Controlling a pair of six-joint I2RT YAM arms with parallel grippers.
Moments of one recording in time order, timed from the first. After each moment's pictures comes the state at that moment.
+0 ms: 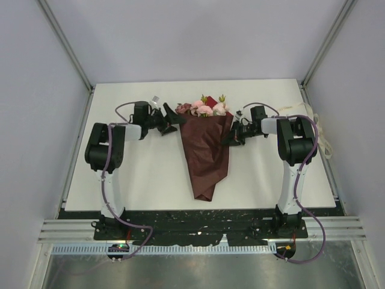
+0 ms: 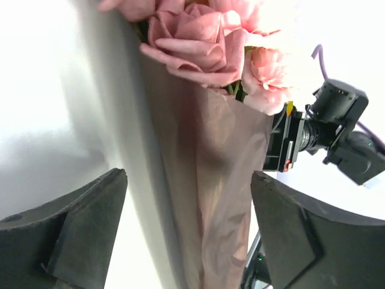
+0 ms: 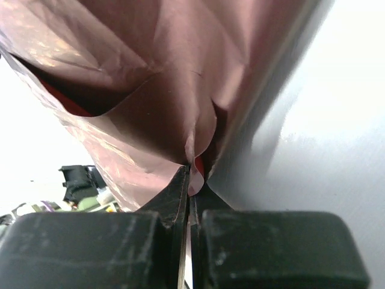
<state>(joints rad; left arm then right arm) -0.19 2.13 1.19 0.44 0.72 -0.90 0.10 2.16 1.28 -0.28 -0.95 0.36</state>
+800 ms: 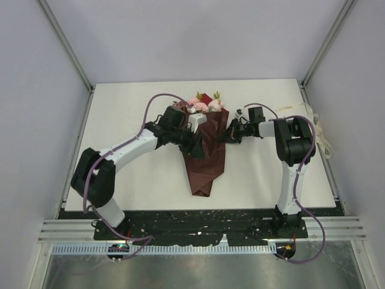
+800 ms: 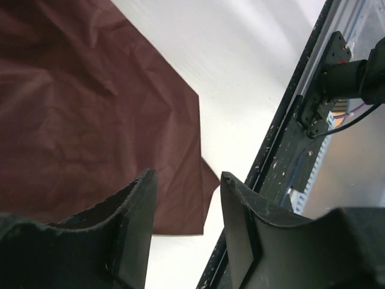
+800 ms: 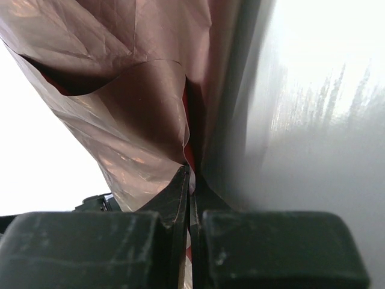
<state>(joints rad) -0.58 1.60 1.17 -0.40 0.65 -0.08 0.13 2.15 1.20 0.02 -0.91 0.64</state>
